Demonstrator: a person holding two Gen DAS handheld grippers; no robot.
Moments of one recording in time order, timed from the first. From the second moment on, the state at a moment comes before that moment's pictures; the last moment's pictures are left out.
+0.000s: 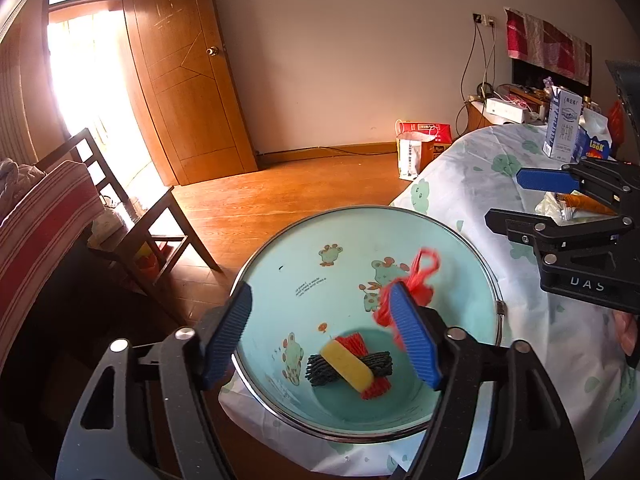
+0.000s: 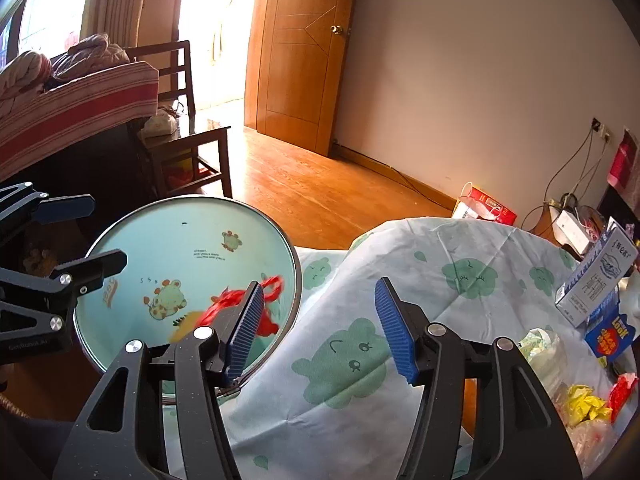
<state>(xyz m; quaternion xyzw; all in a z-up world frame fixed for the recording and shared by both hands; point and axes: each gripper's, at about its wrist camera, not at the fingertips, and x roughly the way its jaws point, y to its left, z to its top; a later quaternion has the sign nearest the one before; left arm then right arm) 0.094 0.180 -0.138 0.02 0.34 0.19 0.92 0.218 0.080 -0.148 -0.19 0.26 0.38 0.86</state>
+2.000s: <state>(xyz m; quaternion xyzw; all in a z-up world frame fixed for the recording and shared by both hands) 0.130 0.023 -0.135 0.05 0.35 0.00 0.94 0.155 -0.164 -0.166 -0.03 0.37 0.20 0.91</state>
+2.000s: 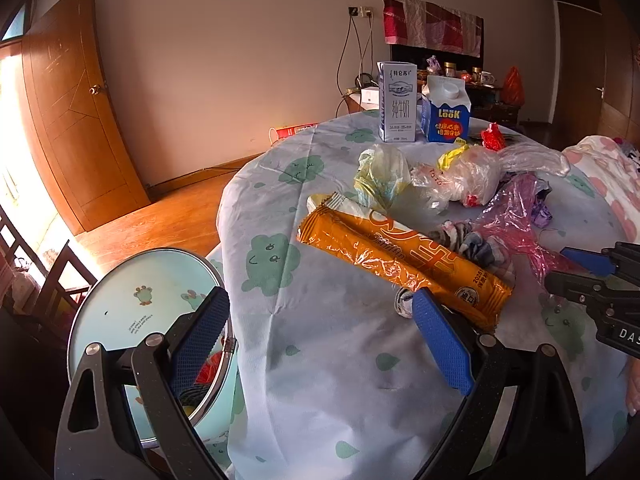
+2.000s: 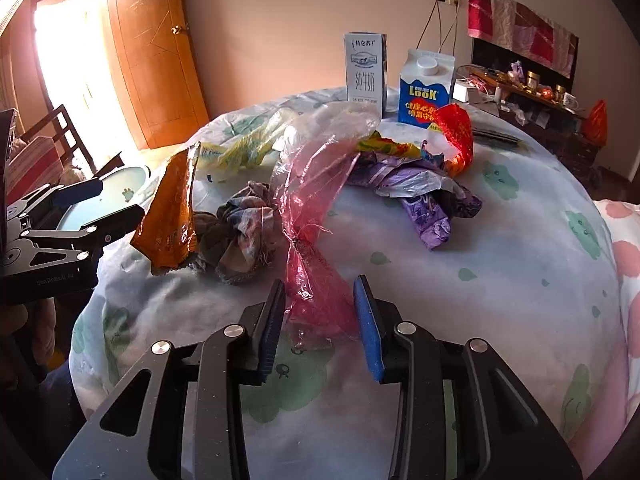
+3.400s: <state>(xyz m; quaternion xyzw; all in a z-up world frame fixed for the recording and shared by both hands) 0.115 0.031 -0.132 0.02 0.39 -0.05 0.92 0.160 -0.172 -0.180 0.00 0.39 0.18 0.90</state>
